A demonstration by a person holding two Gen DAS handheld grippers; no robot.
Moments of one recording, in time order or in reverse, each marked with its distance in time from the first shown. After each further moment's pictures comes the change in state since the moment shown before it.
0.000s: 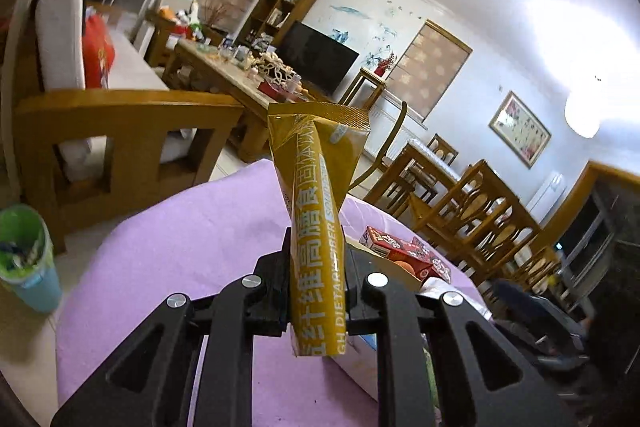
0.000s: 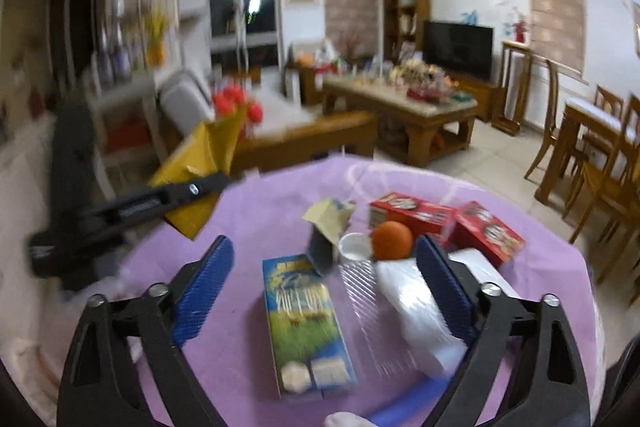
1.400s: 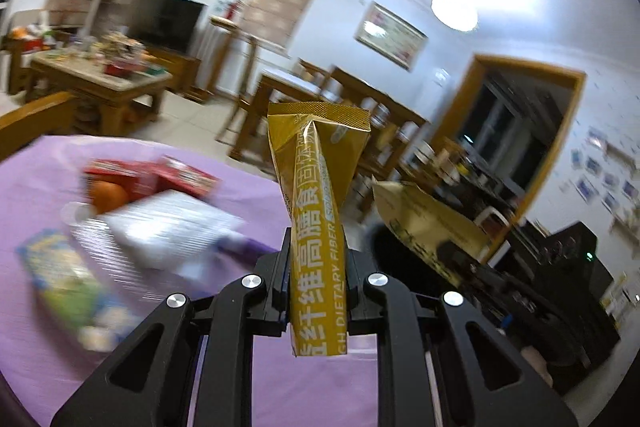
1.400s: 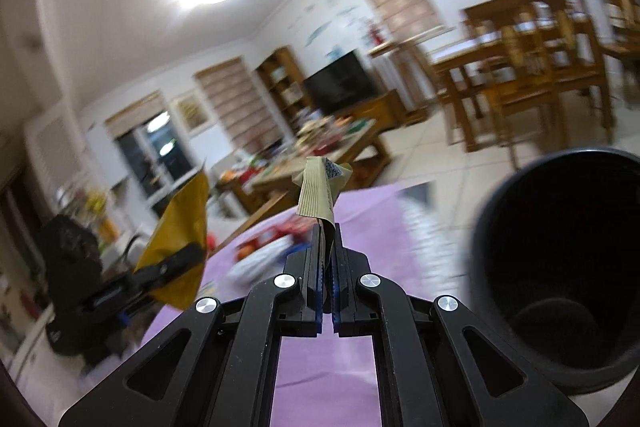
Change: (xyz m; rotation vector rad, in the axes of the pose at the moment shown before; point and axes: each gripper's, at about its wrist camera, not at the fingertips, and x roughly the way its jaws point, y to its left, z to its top) left arm 0.023 -0.208 -0.105 0.347 0.237 -0.415; right arm -0.266 -0.209 -0.179 0.648 -0.381 -0.155
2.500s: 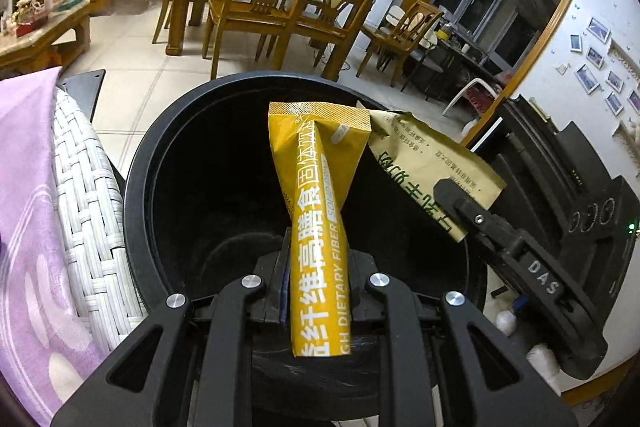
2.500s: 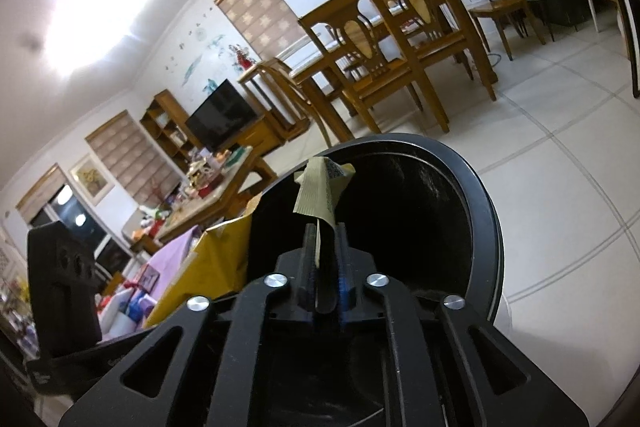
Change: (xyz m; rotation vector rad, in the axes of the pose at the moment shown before) left arm 0.226 -0.134 -0.057 0.148 0.474 -0.040; right arm -0.064 -0.202 -0.004 0.254 -0.053 -0.331
